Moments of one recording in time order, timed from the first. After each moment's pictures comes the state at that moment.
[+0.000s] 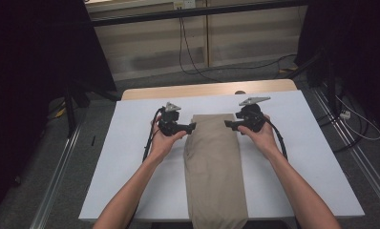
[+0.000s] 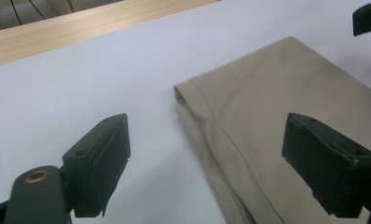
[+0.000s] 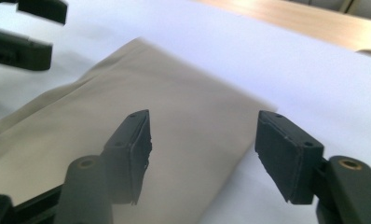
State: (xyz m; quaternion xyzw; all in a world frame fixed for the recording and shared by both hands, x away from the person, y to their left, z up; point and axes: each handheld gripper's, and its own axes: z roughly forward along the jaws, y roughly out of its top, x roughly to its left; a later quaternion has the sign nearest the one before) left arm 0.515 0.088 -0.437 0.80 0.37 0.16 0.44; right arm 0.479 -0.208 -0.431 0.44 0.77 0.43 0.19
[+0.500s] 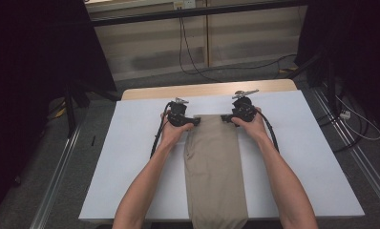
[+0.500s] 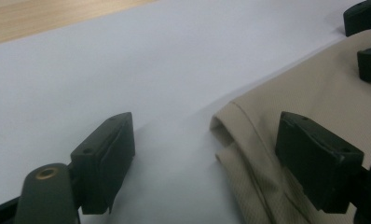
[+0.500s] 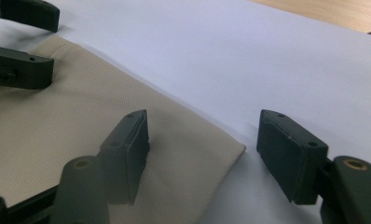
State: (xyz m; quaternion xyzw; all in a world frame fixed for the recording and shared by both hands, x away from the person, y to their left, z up) left arm 0.562 0.063 -0.465 0.81 0.39 0.16 0.41; right arm 0.541 -0.204 -0.461 0.47 0.78 0.39 0.17
